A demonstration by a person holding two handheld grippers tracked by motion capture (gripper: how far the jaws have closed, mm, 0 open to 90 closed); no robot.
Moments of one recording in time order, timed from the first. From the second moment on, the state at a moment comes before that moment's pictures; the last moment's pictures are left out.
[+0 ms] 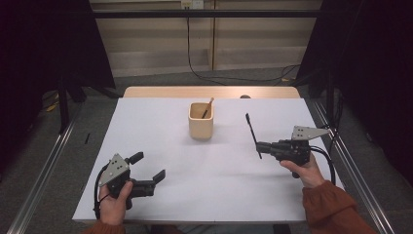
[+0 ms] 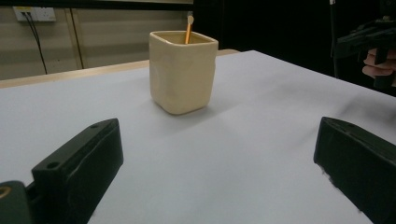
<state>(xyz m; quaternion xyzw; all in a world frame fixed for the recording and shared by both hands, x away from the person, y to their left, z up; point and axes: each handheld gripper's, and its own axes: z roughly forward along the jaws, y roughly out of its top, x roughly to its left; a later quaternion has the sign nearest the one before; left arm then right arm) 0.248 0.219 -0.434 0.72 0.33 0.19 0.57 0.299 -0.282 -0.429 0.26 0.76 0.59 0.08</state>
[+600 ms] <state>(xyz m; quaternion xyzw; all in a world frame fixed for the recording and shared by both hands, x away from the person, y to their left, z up) 0.247 0.197 -0.430 0.72 0.31 0.17 0.60 0.295 -0.269 -0.425 0.26 0.75 0.60 0.08</state>
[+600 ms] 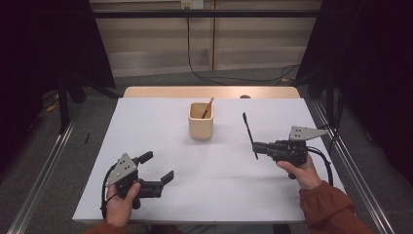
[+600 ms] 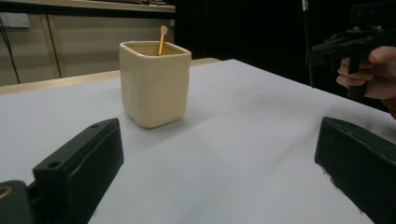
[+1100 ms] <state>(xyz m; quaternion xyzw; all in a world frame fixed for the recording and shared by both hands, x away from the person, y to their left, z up) 0.256 0.167 -0.423 0.73 0.28 0.14 0.61 0.296 -0.257 -0.426 0.25 0.76 0.60 0.07</state>
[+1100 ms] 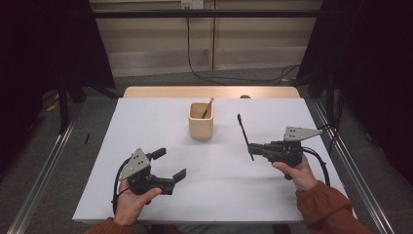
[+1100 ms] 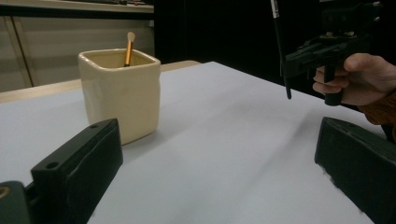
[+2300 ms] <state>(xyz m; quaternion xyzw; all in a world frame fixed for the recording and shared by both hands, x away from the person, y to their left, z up) 0.281 0.086 -0.405 0.73 0.22 0.12 0.63 0.296 -0.230 -0.427 0.23 0.76 0.61 0.04</state>
